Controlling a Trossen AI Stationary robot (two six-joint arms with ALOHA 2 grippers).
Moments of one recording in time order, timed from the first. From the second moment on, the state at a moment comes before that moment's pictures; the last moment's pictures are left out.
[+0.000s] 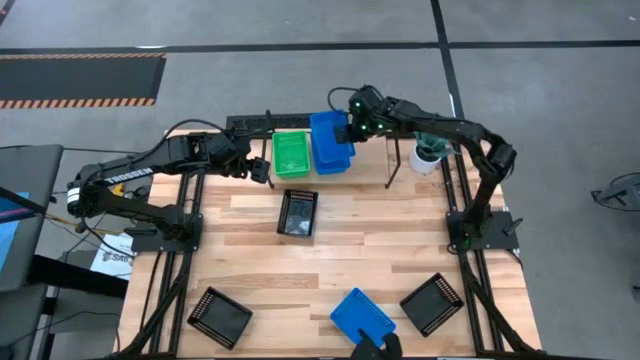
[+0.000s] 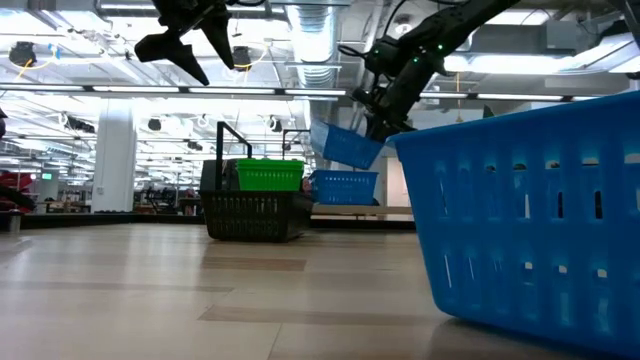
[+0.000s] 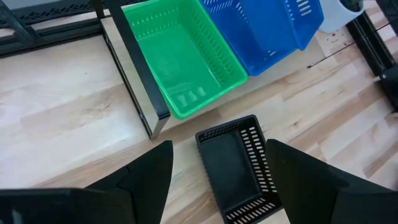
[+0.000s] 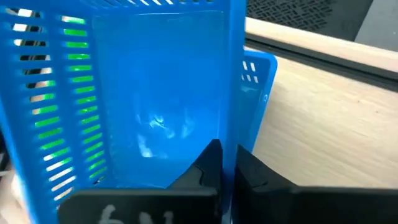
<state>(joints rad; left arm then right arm) 0.29 1.15 1.23 -0.98 -0.22 -0.83 -0.63 1.79 1.47 -0.57 -0.13 0.62</state>
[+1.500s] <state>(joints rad) 0.29 1.15 1.23 -0.98 -0.22 -0.83 -0.58 1.79 1.47 -0.55 -0.08 0.71</state>
